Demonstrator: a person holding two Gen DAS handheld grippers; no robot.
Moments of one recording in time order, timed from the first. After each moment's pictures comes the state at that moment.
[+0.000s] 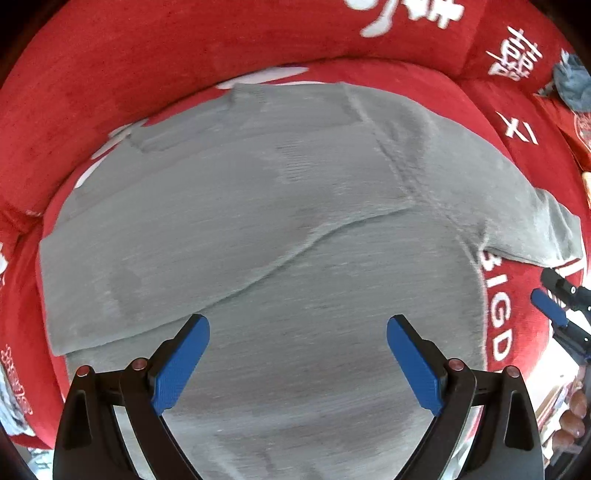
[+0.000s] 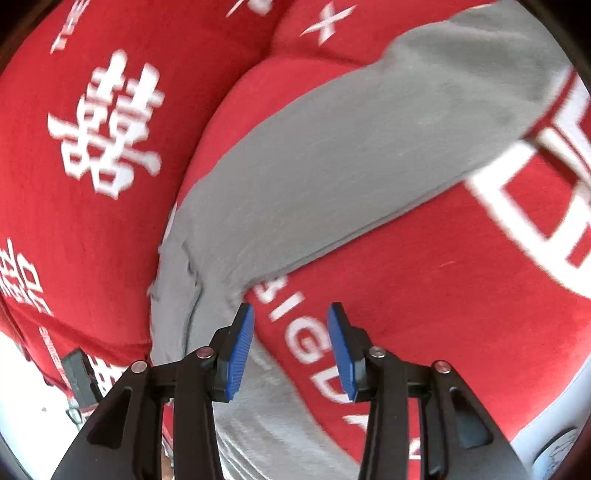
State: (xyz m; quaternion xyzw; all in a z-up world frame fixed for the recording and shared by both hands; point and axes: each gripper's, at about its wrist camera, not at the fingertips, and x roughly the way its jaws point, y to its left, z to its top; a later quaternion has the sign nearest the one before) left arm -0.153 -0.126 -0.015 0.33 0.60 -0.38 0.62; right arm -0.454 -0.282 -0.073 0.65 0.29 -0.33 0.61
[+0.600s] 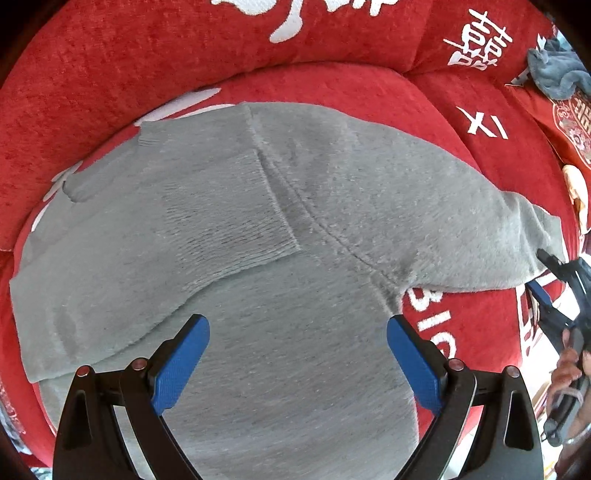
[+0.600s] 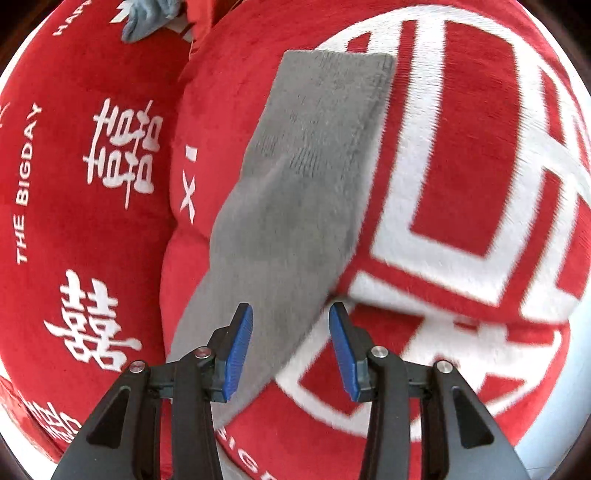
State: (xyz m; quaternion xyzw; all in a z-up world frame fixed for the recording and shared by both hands) left arm -0.187 -0.188 -0.028 0.32 0.59 -0.42 0.61; right arm -0.590 -0.349 -0.110 0.71 0.12 -0.44 0.53
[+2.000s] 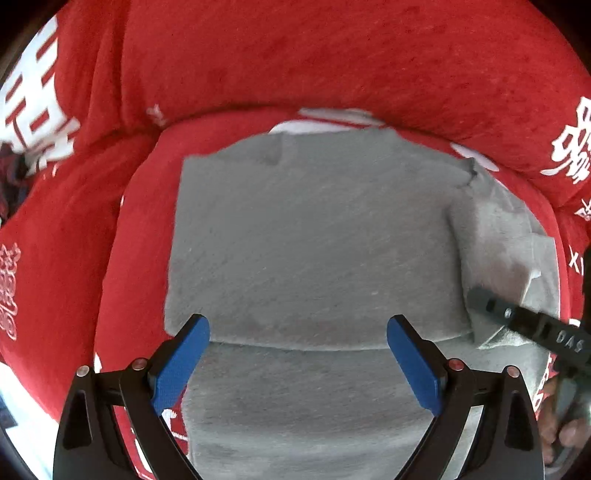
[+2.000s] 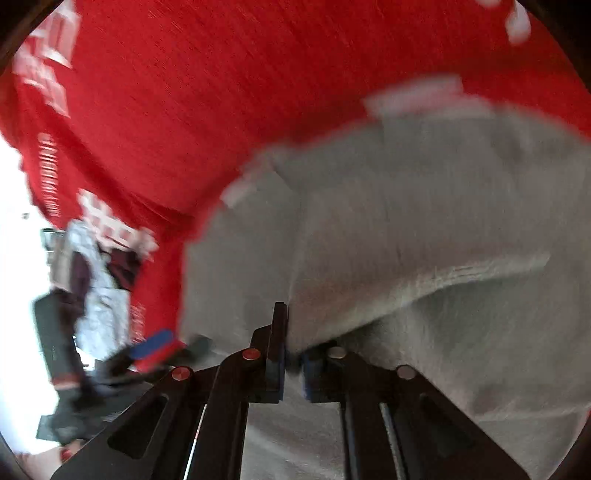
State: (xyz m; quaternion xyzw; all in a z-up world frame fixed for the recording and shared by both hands) left arm 0.017 0.022 -0.028 0.18 0.63 -0.25 0.72; right arm -0.136 -0.194 -0.081 0.49 0.49 -0.09 0.72
